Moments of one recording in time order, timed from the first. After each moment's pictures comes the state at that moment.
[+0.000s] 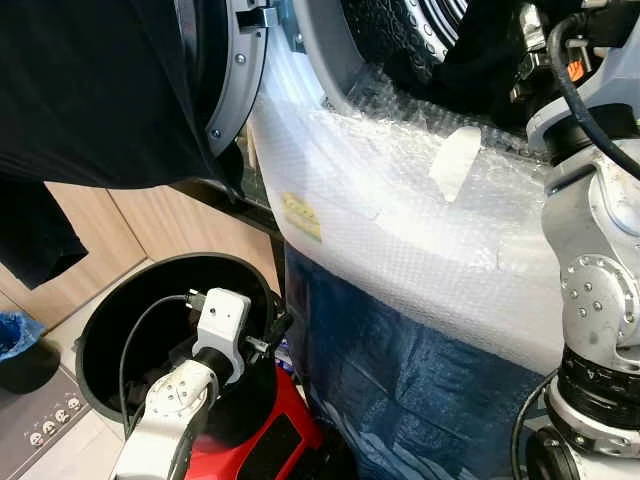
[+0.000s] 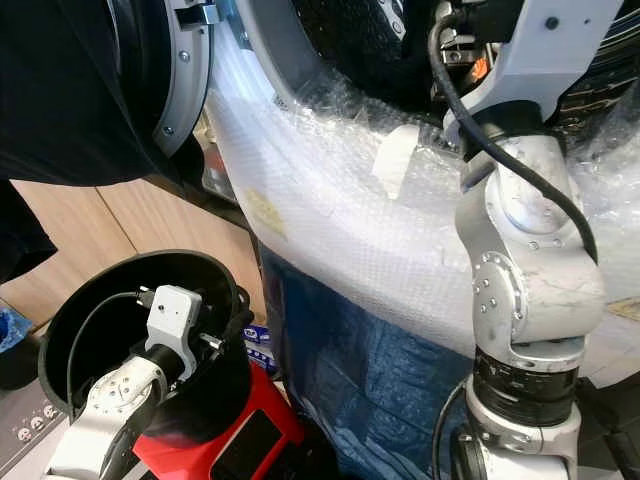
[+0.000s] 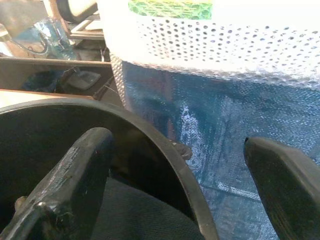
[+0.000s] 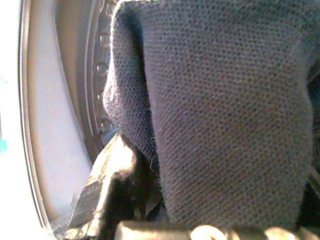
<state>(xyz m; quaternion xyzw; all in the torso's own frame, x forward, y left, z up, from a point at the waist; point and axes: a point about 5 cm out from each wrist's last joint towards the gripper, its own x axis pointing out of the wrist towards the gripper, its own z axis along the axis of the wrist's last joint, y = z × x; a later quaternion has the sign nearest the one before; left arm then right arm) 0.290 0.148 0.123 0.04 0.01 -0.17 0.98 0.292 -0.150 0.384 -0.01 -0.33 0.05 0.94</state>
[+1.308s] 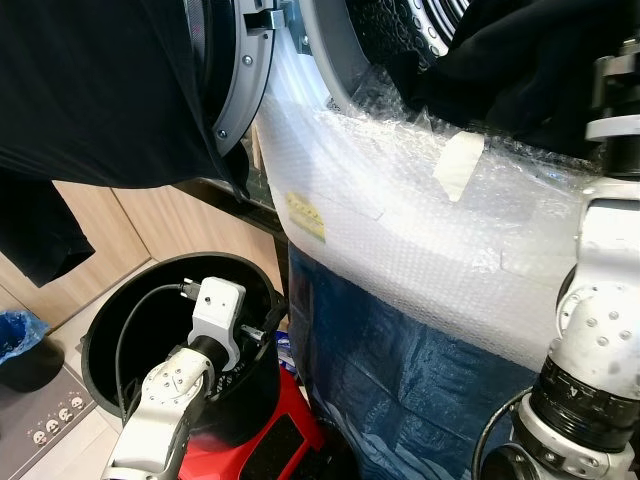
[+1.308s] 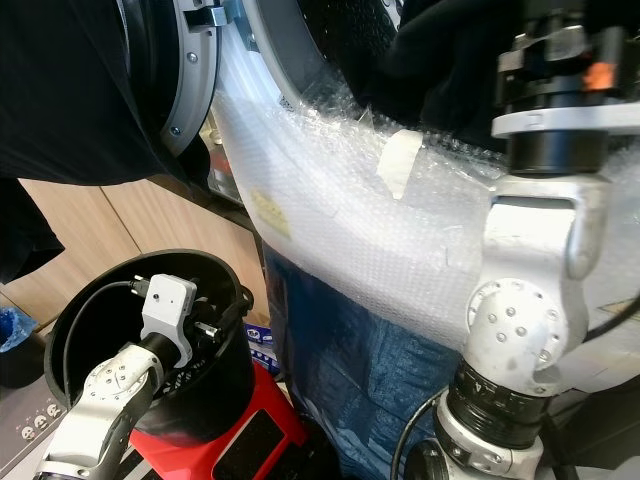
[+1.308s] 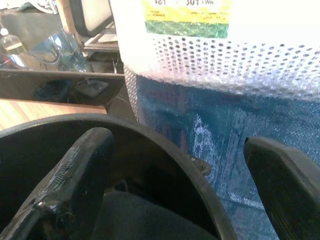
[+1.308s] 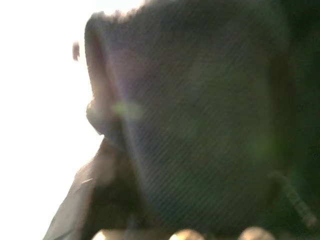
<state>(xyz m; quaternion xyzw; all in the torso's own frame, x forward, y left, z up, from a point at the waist) 0.299 0.152 0.131 0.05 0.00 -0.17 0.98 0.249 -0.164 0.392 0.35 -0.51 0.27 0.74</state>
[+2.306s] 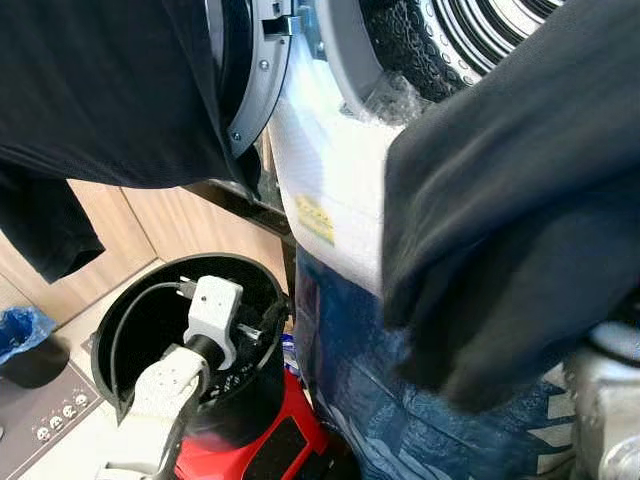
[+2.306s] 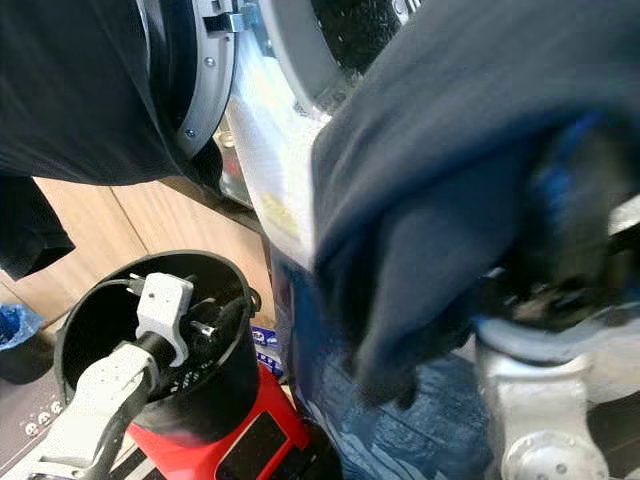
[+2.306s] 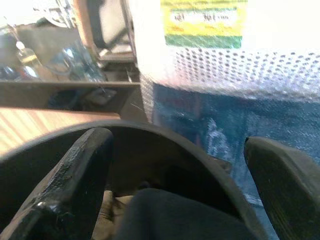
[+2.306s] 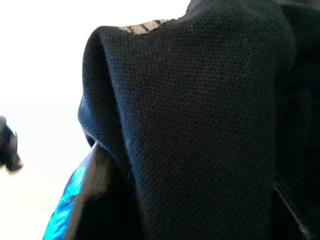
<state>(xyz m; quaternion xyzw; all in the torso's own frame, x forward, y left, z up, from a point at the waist) 0.295 0.164 0.140 0.07 -0.02 -0.17 0.98 0.195 -0.139 0.296 0.37 -0.35 0.59 0.63</state>
